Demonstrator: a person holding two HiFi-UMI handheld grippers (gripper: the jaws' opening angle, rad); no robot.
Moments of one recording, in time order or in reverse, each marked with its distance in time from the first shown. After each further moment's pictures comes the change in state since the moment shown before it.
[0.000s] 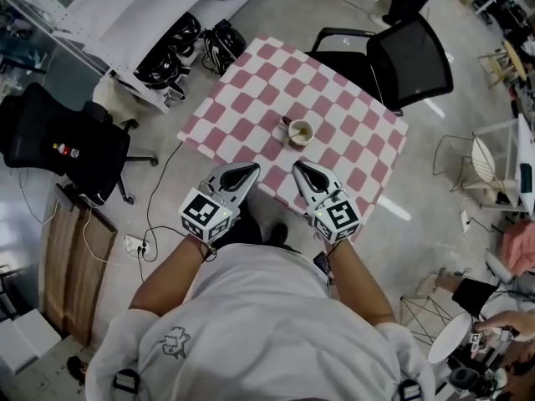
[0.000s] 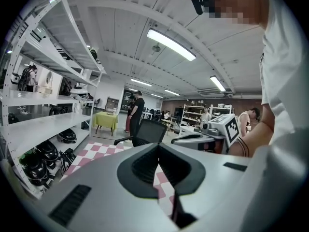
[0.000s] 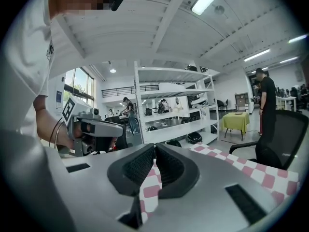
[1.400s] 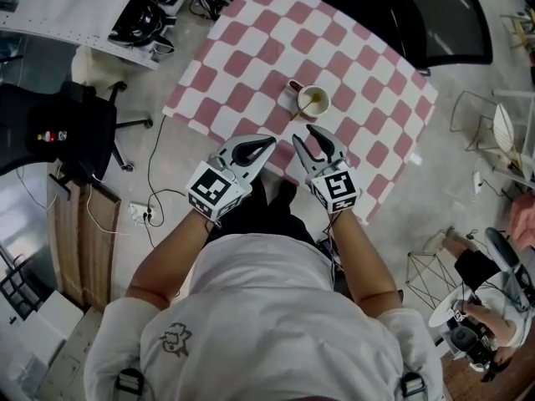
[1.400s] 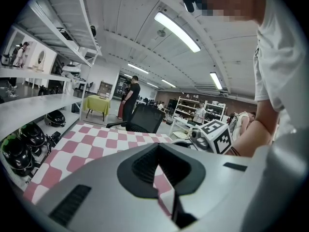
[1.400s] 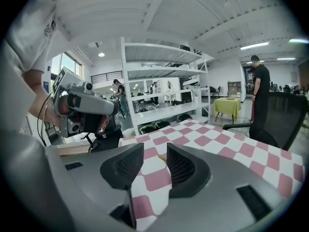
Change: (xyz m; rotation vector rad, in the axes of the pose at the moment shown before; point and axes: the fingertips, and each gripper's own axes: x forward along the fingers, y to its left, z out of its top) left arm 0.081 0.052 -0.074 -0.082 0.134 -0.122; right arm 0.076 -0.070 -0.121 0.038 0.207 -0.093
